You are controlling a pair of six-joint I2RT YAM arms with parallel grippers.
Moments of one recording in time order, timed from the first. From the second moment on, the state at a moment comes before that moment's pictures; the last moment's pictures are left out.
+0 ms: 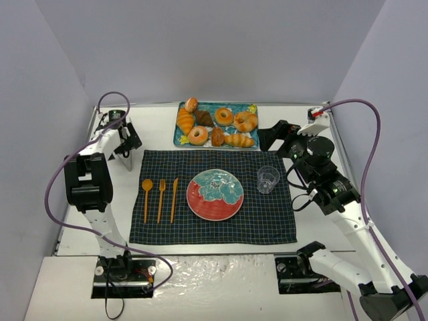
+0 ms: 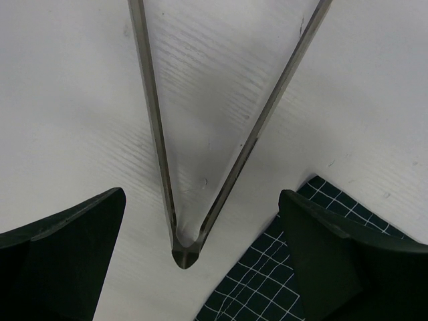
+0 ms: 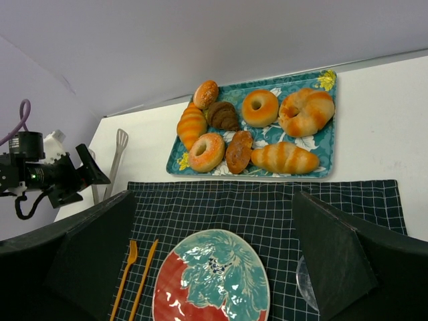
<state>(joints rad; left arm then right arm) 0.07 1.93 1.46 -0.55 -0.24 -0.43 0.45 0.90 1.00 -0.22 0.16 0.49</state>
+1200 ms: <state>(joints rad) 0.11 2.05 1.49 -0.48 -0.17 -0.40 0.45 0.96 0.97 -0.16 0.14 0.47</state>
